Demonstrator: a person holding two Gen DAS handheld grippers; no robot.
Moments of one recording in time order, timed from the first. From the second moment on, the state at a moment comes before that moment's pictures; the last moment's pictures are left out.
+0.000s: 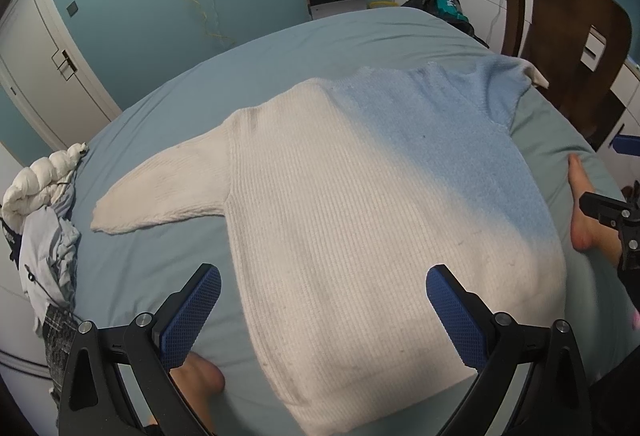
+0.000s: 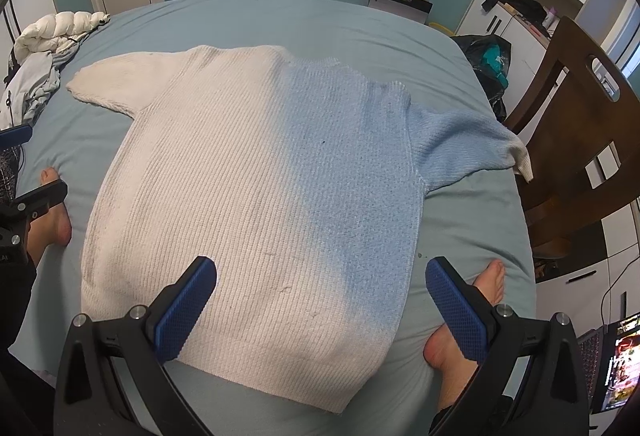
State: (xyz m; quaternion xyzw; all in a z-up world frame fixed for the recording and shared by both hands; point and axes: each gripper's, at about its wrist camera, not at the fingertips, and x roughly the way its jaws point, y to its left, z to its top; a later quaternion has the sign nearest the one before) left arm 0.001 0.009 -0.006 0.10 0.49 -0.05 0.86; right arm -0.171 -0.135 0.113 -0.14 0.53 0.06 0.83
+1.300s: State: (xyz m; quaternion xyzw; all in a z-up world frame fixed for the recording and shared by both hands) left arm 0.178 0.497 -0.135 -0.21 0.57 0.39 0.69; right arm -0.106 -0.088 0.041 0.01 0.65 0.19 0.74
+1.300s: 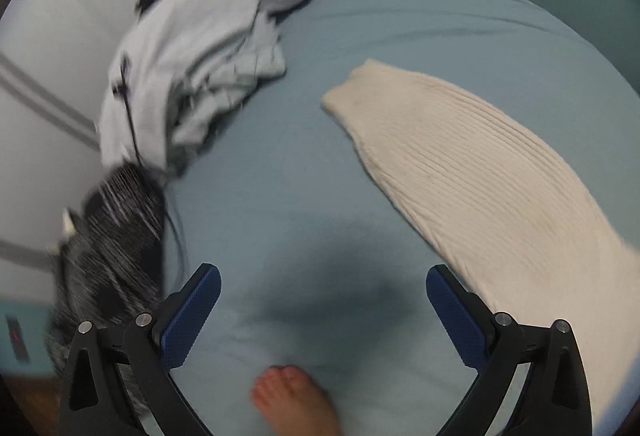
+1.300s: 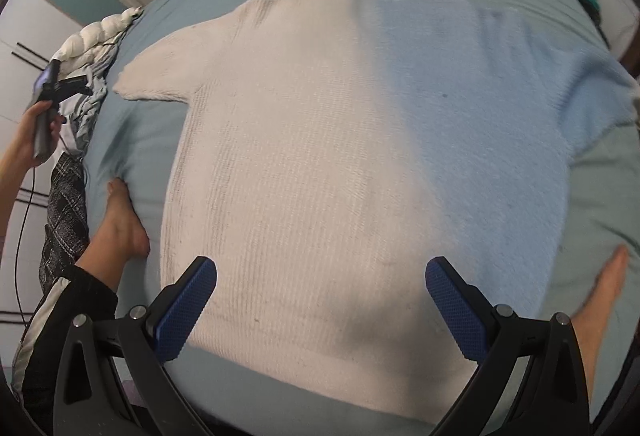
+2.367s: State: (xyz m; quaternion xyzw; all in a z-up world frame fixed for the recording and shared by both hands) left arm 0.291 0.126 0.041 -0.01 0.38 0.02 0.93; right arm -0.082 -0.139 0.059 0.01 0.60 0.15 0.79
